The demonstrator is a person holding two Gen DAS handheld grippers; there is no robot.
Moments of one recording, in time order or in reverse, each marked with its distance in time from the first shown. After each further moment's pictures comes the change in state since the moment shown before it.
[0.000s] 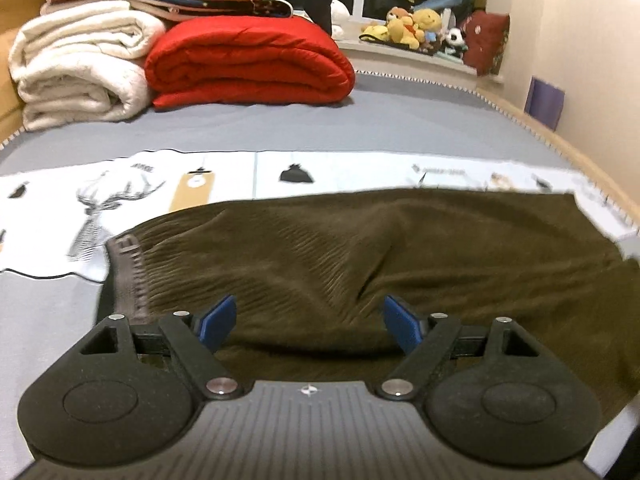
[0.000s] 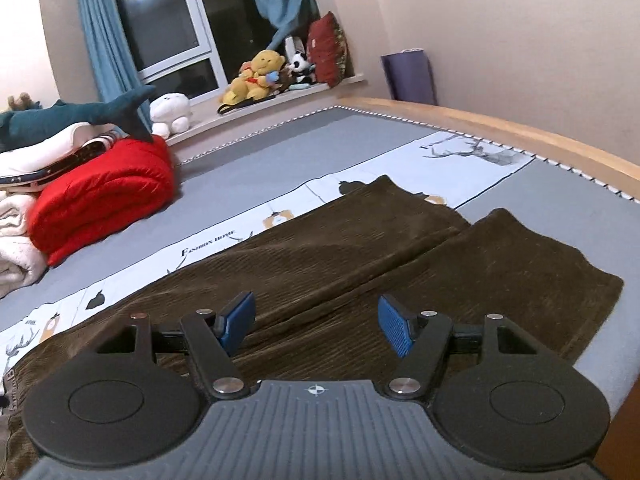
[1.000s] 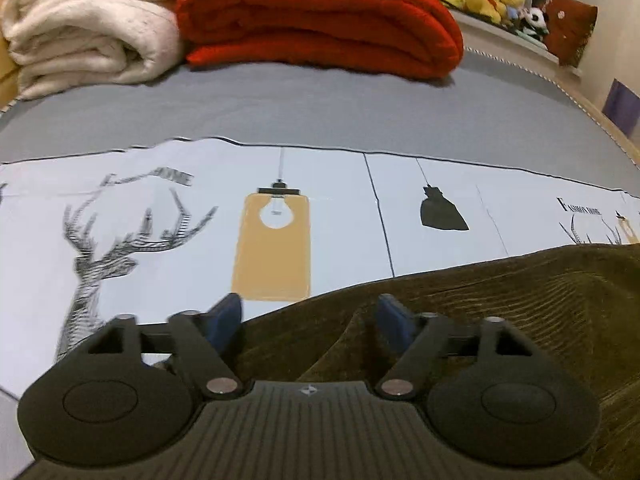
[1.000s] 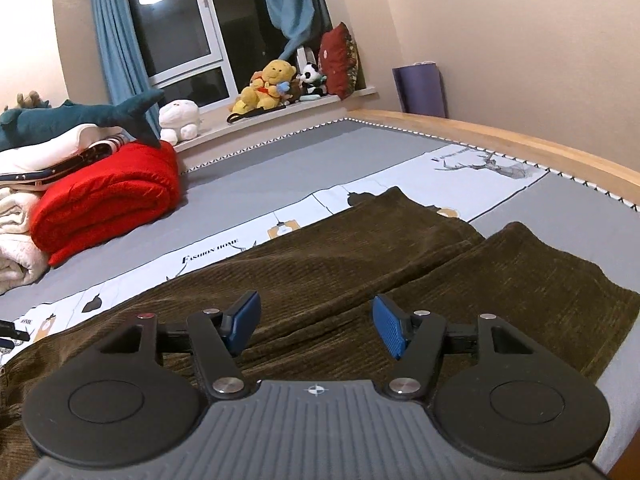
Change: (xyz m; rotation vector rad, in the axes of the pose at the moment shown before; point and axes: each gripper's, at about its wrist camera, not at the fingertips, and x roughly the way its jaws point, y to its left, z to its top) left arm 0.199 0.138 0.104 -0.057 0.148 0.088; right arm 0.015 0.007 -0.004 -0.043 -0.053 0.012
